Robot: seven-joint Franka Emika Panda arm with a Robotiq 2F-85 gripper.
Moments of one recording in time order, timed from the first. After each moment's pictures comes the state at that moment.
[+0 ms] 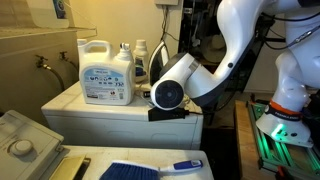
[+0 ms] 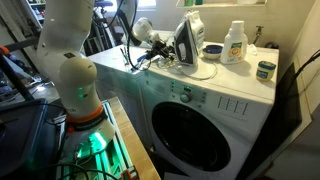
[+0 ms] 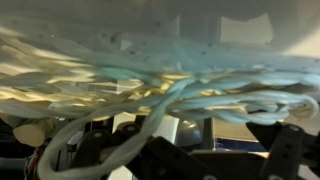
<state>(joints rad) 0.38 0.49 0.36 -1.90 -1.23 1.71 2.36</state>
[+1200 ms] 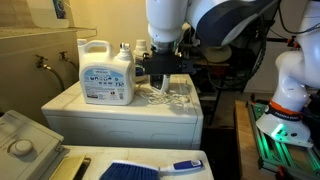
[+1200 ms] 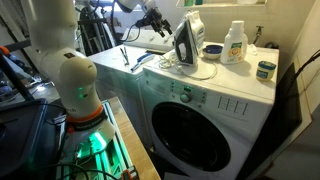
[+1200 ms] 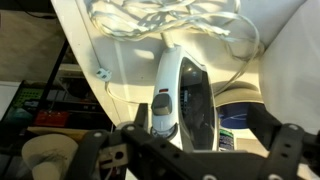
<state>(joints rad) 0.38 0.20 0.34 -1.80 -0.76 1.71 2.02</state>
